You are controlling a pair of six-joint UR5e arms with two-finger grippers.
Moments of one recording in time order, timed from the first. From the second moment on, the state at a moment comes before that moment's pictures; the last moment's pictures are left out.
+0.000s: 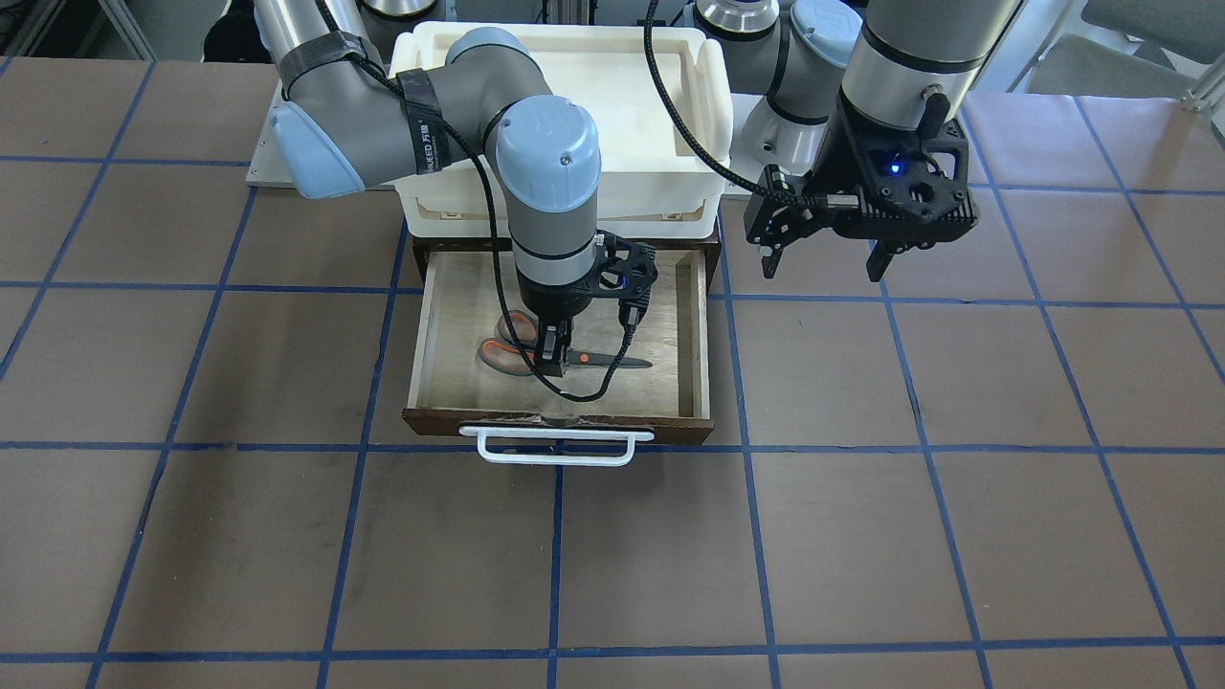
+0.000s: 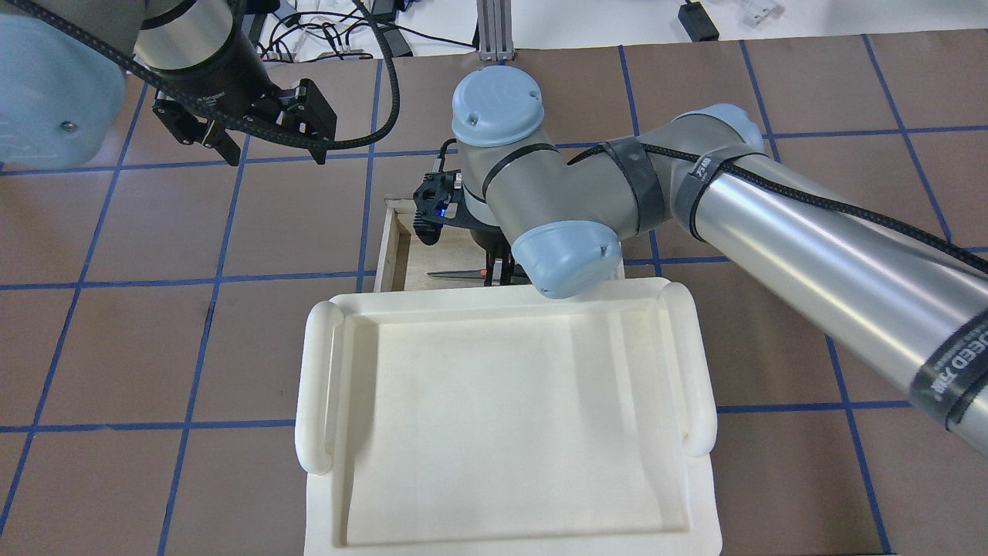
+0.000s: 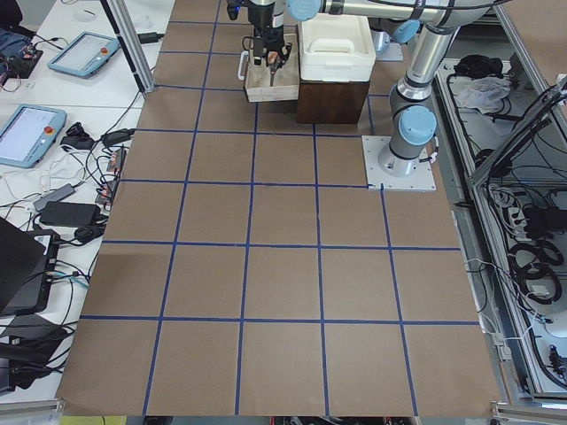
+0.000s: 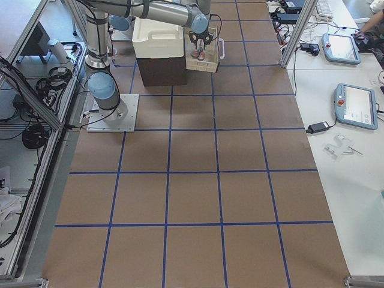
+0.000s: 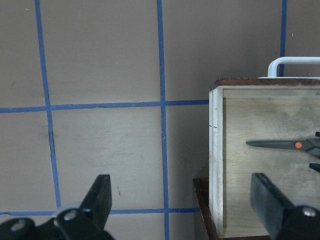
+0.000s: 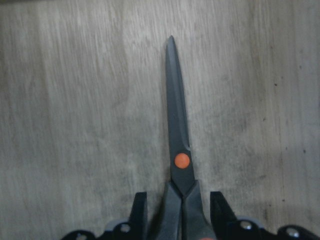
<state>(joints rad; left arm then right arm) -1.61 -1.60 -1.52 -1.49 1.59 -0.02 1.99 -1.25 1.67 -2.01 -1.55 -0.99</state>
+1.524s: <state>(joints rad) -1.77 -1.96 -1.34 -1.21 1.60 -0.20 1.56 -1.62 1.53 -1.61 -1.54 -0.40</state>
